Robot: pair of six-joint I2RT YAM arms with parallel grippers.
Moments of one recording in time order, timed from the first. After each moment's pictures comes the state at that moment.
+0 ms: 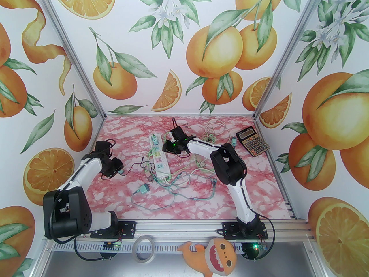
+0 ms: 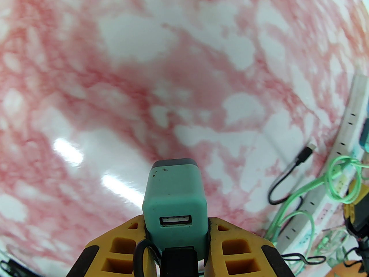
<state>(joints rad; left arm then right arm) 0.17 1.37 0.82 -0.70 0.15 -0.64 0.63 2.27 1.67 -0.32 -0.32 0.70</state>
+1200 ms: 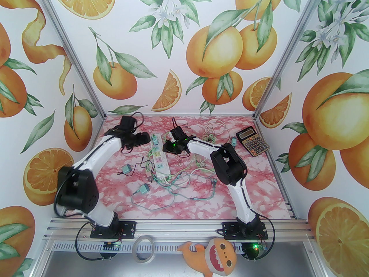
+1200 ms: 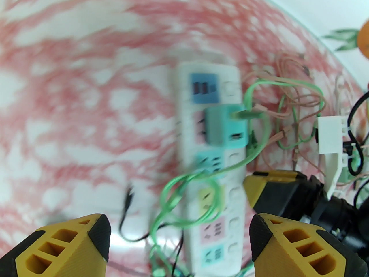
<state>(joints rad) -0.24 1.71 1.37 -0.68 0.06 -0.47 0.64 2.27 1.67 -0.32 -0.32 0.69</state>
